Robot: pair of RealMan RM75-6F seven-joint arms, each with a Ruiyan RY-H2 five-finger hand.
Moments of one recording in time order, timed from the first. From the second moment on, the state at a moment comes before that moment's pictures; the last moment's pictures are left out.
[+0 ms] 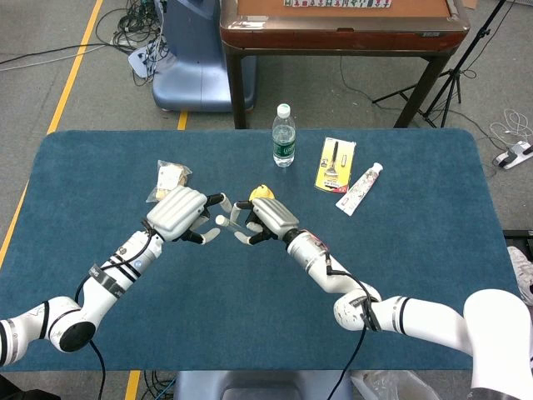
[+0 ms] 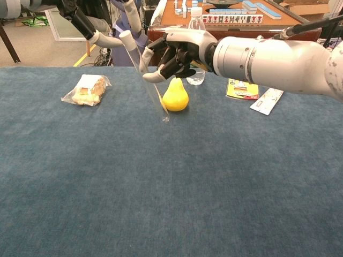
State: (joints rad) left arm -0.92 -1.11 -0.28 -1.82 1.11 0.84 0.06; right arm 1.01 -1.61 0.38 -1.42 -1.02 0.69 0.22
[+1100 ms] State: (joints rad) left arm -0.79 -1.02 -0.20 -1.85 1.11 0.92 0.09; right arm 1.27 -1.52 0.09 -1.43 -0.44 0.63 -0.36
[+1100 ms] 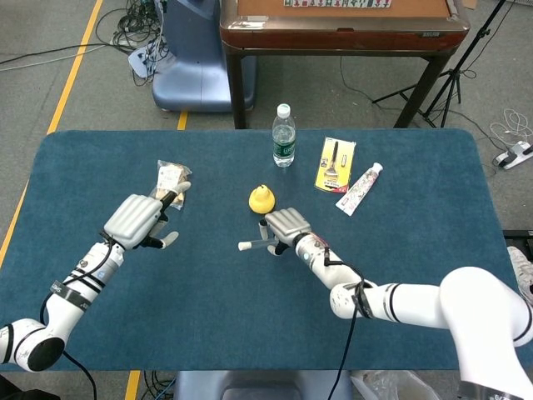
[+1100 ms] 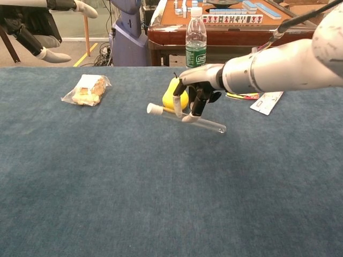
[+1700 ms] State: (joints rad) left arm -0.76 -1.01 -0.18 -1.86 1.13 0.91 0.08; right arm 1.31 -1.74 0.10 -1.19 -0.41 0.63 -0.39
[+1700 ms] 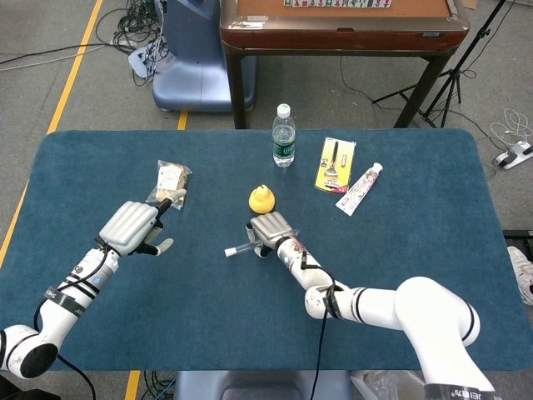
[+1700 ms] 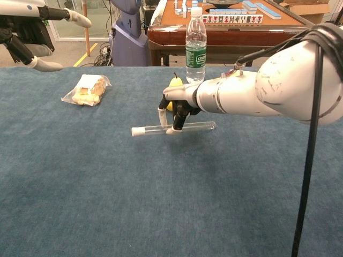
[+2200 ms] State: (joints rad) left arm -0.75 -1.02 -0.18 -1.82 1.15 0.89 0.04; right arm 1.30 -1.74 0.13 -1.20 -0.42 0.64 -0.41
